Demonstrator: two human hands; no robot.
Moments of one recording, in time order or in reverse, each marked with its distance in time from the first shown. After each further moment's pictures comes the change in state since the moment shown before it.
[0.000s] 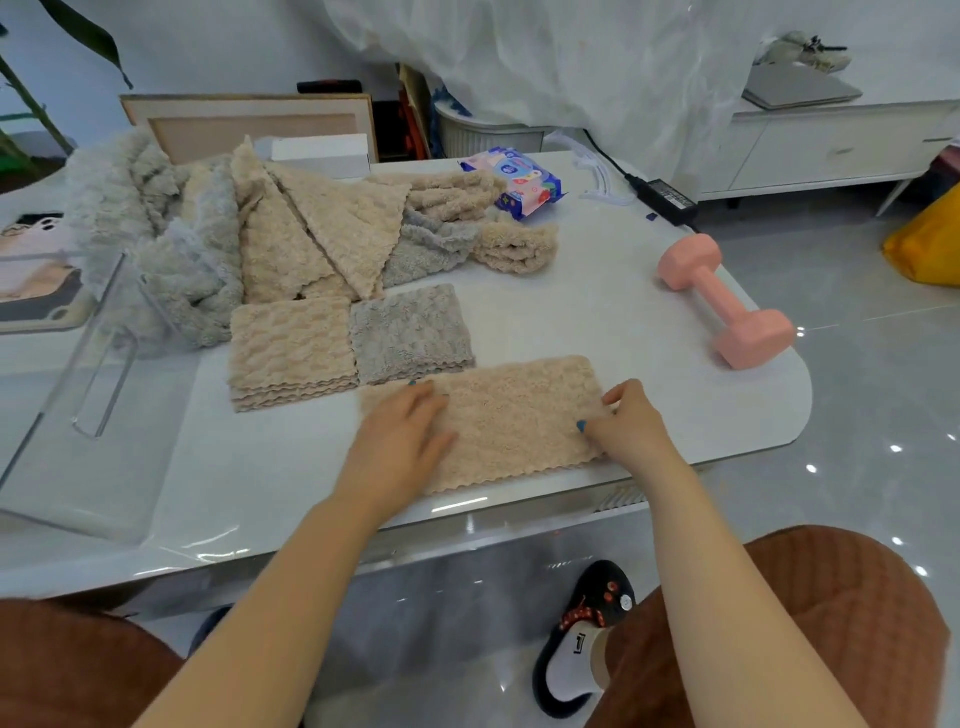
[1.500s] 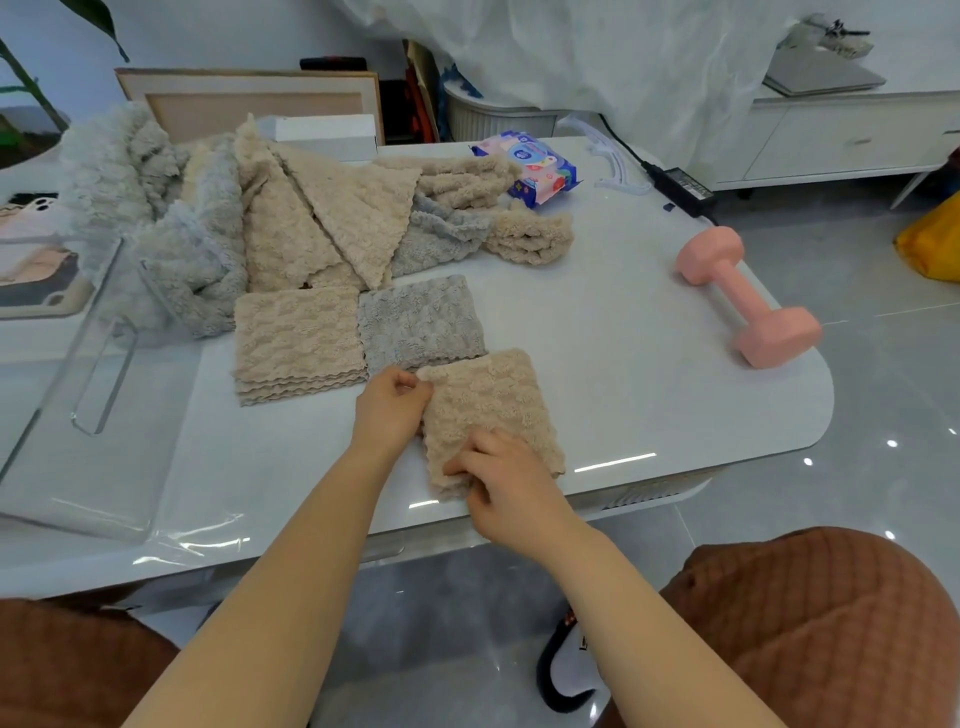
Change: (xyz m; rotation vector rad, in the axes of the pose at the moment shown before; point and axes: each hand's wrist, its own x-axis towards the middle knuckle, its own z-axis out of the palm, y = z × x) left_hand 0.048 -0.020 0.005 -0.829 0.176 -0.564; right_hand -0.046 -0.009 0.109 -0.350 -0.137 -0.990
